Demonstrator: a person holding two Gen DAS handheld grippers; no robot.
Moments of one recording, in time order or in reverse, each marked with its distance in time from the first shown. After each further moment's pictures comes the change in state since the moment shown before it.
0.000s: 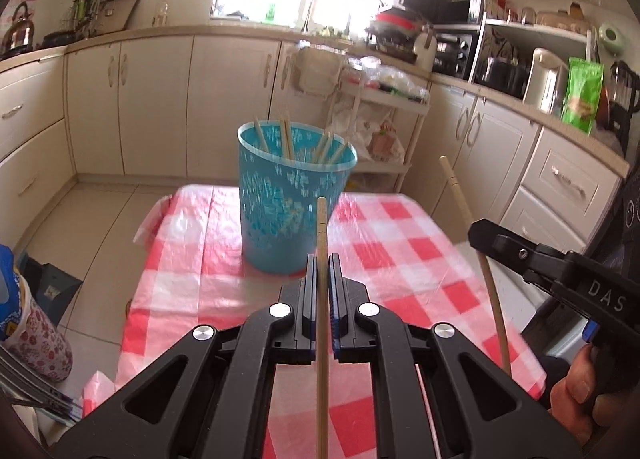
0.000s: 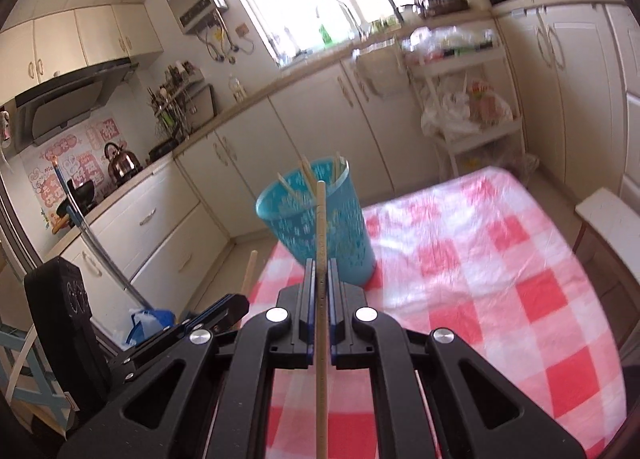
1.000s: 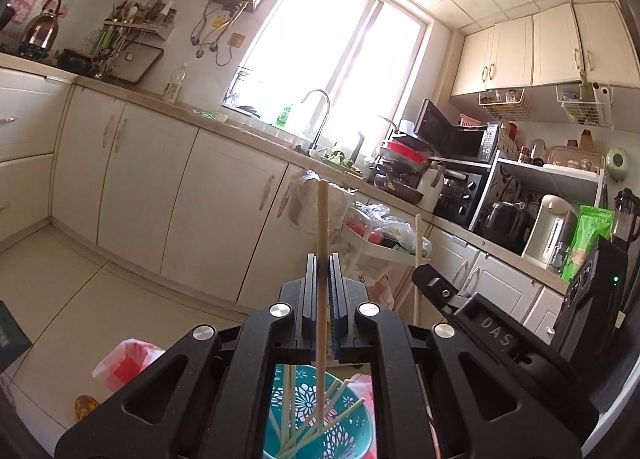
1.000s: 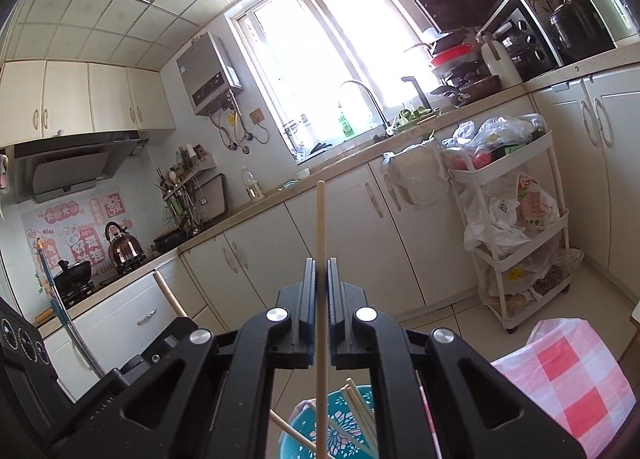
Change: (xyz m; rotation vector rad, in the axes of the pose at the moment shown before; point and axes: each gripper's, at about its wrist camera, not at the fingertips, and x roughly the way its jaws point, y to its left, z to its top) left arm 0.064 0.053 0.169 -0.172 -0.381 -0.071; right arm 0.138 0.038 0.152 0.002 -0.307 0.056
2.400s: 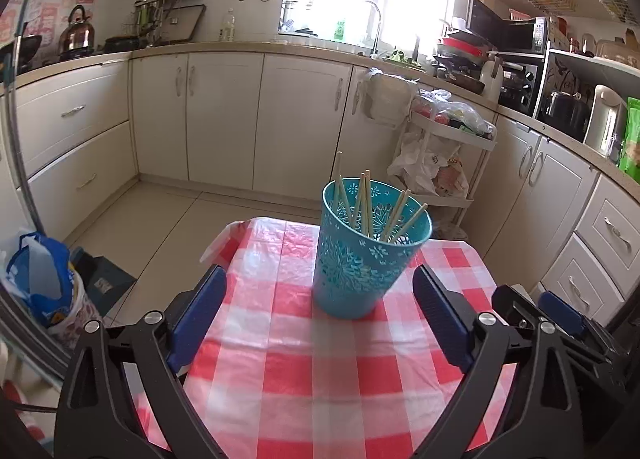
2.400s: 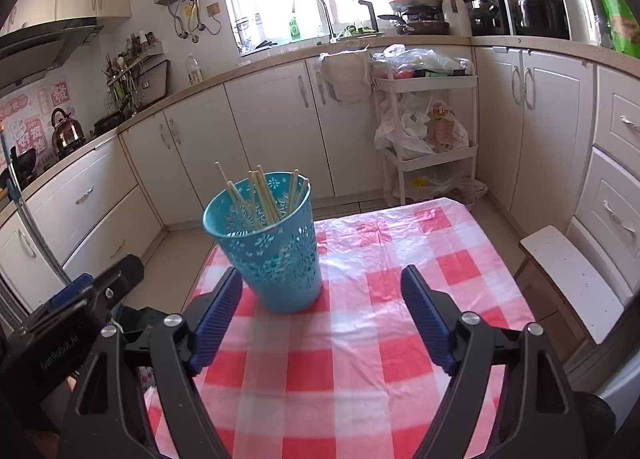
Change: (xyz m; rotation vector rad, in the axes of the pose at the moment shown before) left arm -0.130 -0.023 -0.085 0.131 0.323 0.327; right arm -0.156 0.002 -0.094 -0.156 0.360 -0.307
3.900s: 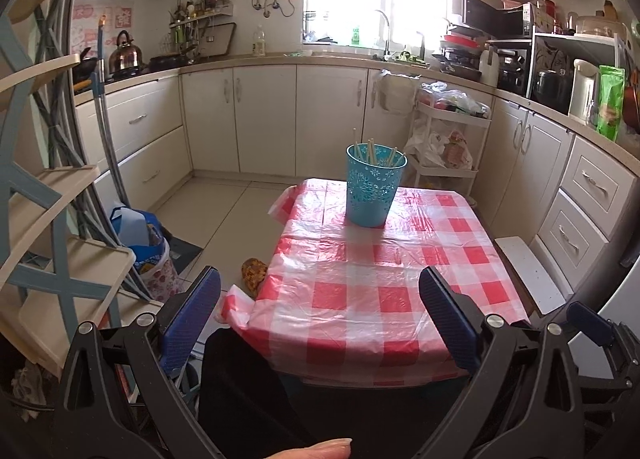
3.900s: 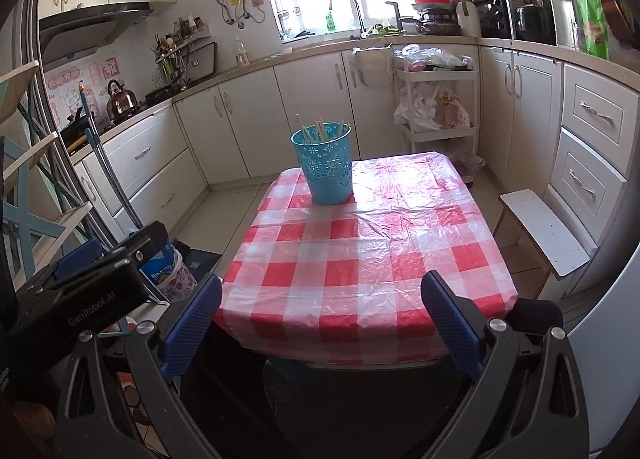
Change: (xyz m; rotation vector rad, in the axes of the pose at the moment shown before) left arm -0.258 -0.007 -0.088 0.061 0.018 0.142; right arm -0.239 0.019 -0.108 -0.051 0.068 0.094
